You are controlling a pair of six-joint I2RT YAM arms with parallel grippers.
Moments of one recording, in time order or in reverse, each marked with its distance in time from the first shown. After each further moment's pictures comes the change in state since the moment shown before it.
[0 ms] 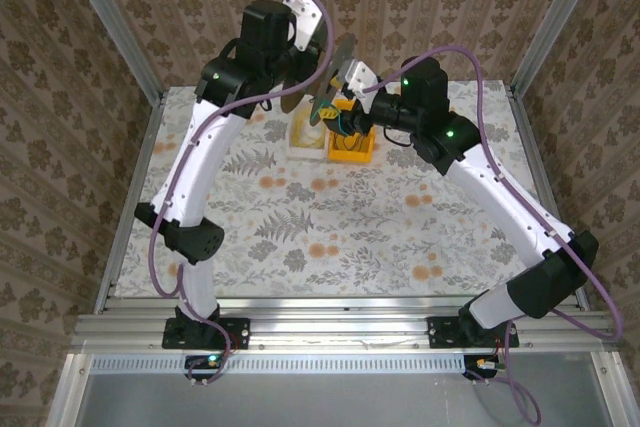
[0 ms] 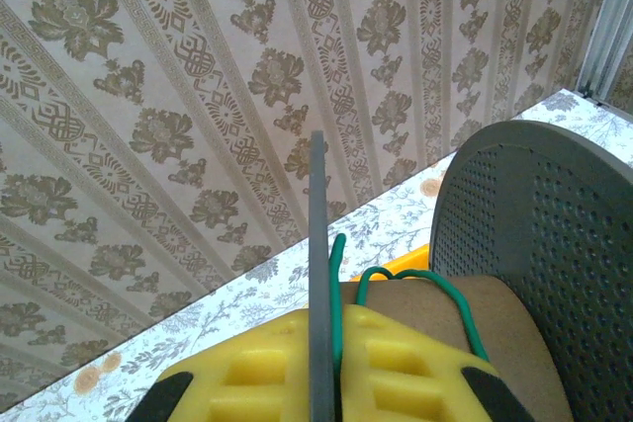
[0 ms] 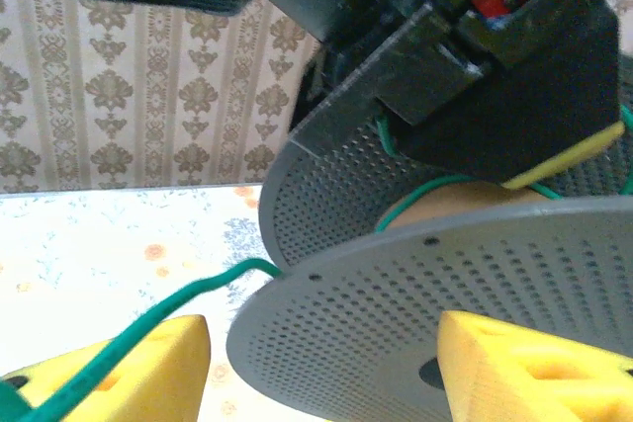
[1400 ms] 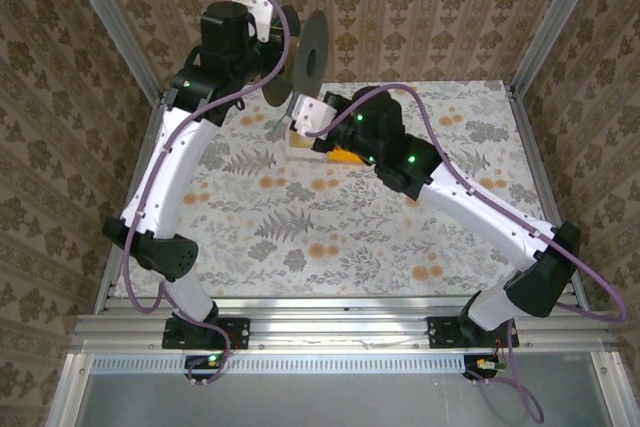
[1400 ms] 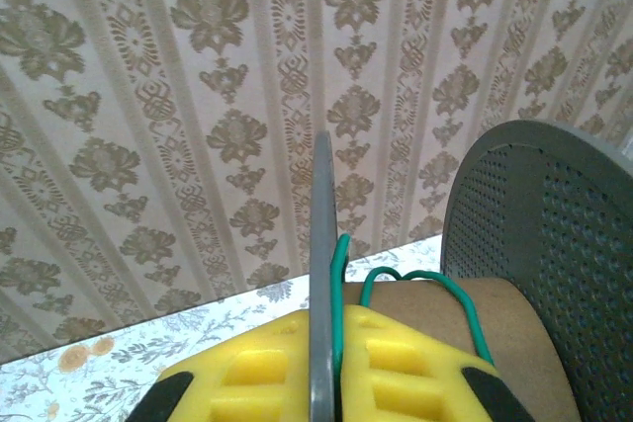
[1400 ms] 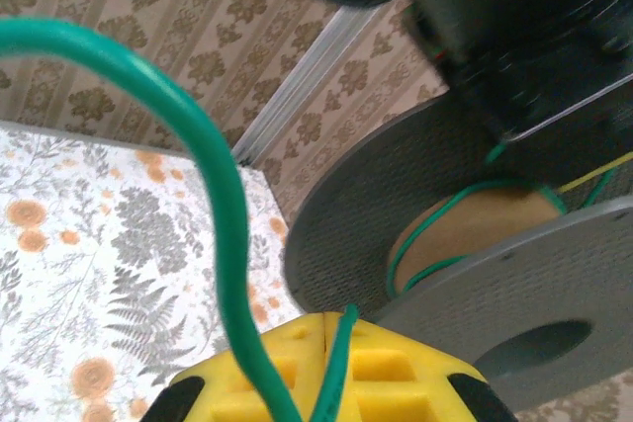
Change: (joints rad) left arm 0.128 -0.190 -0.330 0.255 0.053 -0.169; right arm 0.267 0.030 -0.016 0.111 0.439 -0.293
